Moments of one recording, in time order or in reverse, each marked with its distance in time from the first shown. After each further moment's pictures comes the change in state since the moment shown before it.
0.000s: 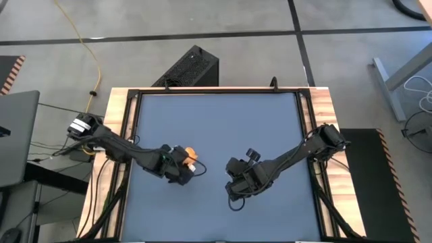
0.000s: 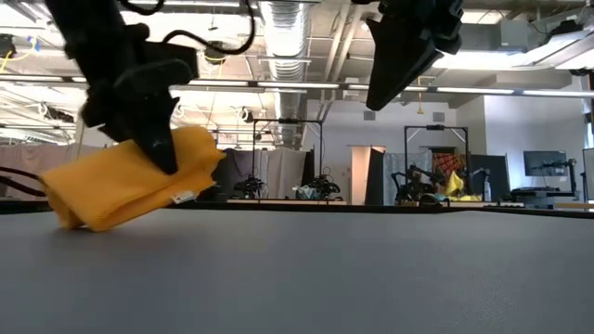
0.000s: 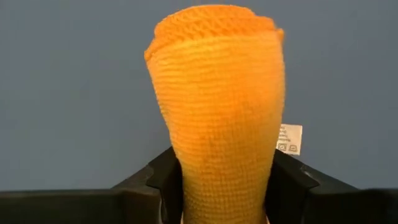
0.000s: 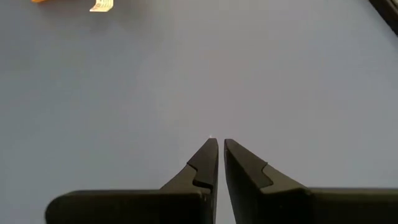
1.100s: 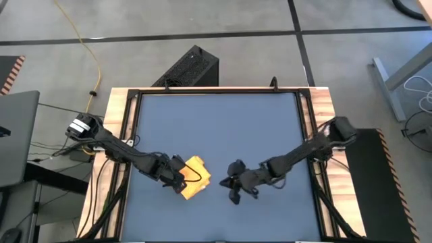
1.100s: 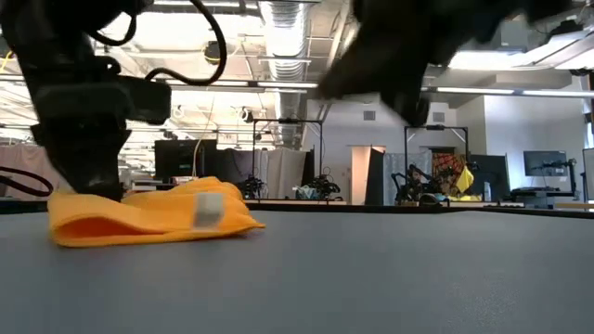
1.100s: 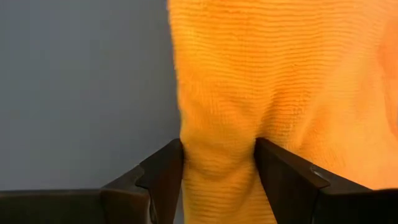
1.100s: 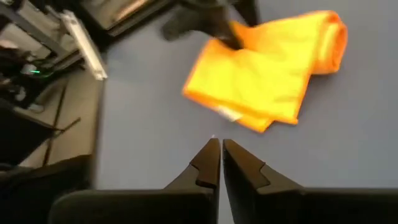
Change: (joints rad) left arm -0.046 -0.001 -0.144 0.161 0.254 0.044; right arm -0.029 -0.207 -0.608 1.227 -0.335 -0.218
